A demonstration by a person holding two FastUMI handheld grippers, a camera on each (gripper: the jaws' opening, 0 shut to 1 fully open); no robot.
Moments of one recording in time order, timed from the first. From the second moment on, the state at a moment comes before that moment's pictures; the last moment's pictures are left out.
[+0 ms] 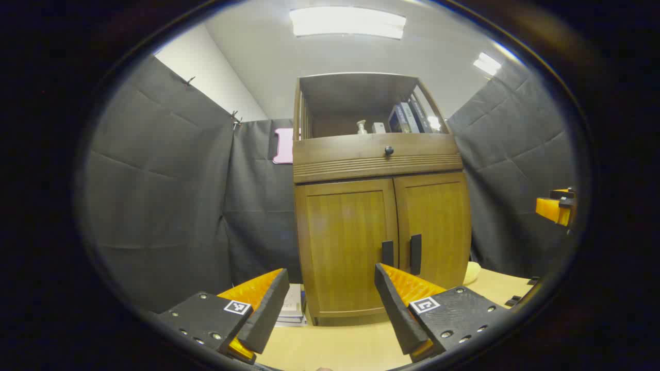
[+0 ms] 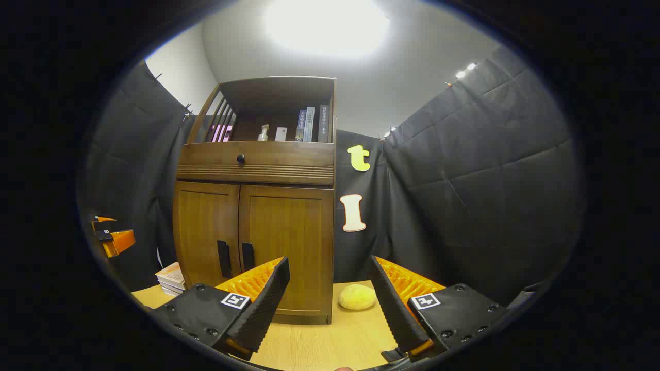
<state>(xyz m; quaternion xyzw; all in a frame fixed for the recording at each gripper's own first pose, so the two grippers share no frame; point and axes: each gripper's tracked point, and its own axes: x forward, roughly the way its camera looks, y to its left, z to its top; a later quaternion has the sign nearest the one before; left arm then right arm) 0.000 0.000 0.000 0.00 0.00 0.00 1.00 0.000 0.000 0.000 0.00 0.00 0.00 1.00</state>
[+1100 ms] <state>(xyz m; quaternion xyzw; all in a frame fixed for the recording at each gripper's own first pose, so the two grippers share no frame) -0.005 0.015 0.008 0.02 -0.02 0.02 1.00 0.021 0.018 -0.020 0.01 0.02 0.01 1.00</state>
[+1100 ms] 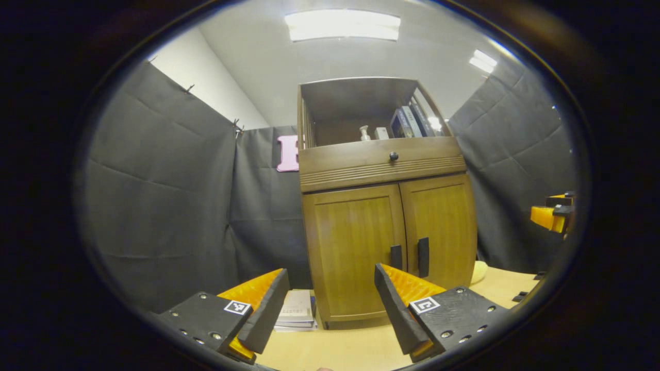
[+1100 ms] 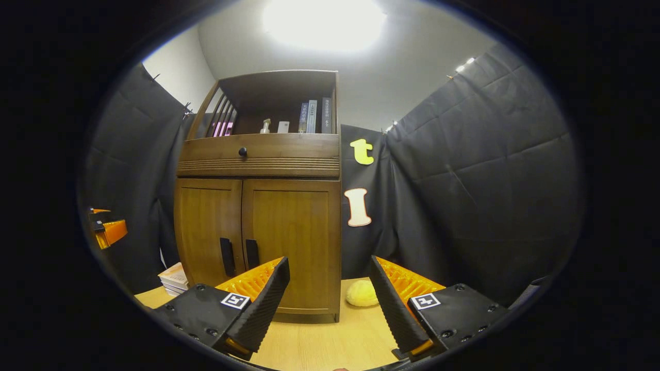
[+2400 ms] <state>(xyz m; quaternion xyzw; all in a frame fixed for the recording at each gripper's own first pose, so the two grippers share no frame) -0.058 0.076 0.010 0.05 0.00 0.11 0.99 0.162 0.167 -0.060 0.04 0.01 0.14 0.99</state>
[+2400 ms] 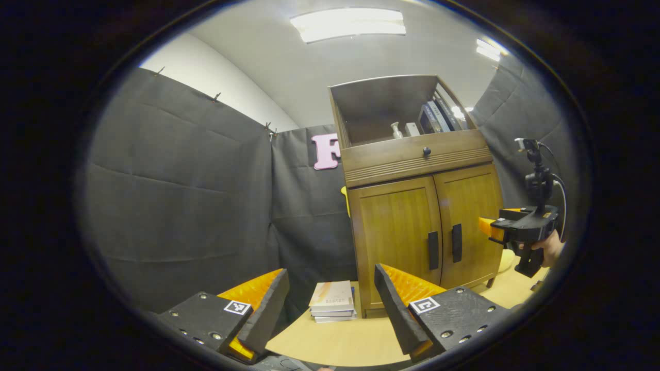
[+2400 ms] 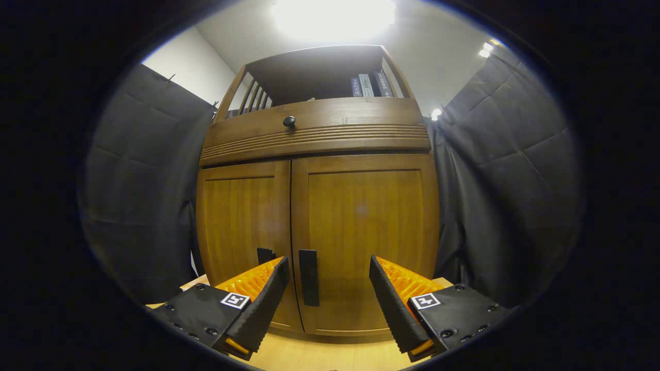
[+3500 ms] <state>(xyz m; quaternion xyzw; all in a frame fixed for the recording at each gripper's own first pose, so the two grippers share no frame) -0.076 0.098 0.022 0.07 0.02 0.21 0.97 0.267 0.241 -0.153 0.06 0.11 0.15 0.98</state>
